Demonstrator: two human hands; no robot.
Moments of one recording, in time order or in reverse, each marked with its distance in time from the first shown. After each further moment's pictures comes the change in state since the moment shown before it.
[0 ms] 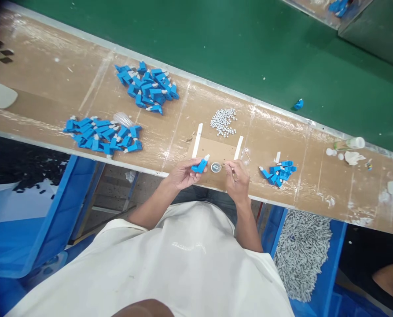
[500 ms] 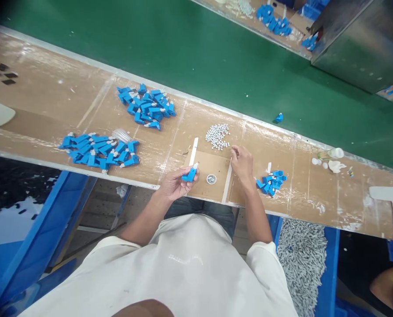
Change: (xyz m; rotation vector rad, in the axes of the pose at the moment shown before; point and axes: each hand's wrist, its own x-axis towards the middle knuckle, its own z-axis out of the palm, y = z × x) left_hand -0.003 0.005 -0.010 -0.135 -0.009 0.073; right_hand 0.091 0.052 -0.005 -0.334 -0.100 0.096
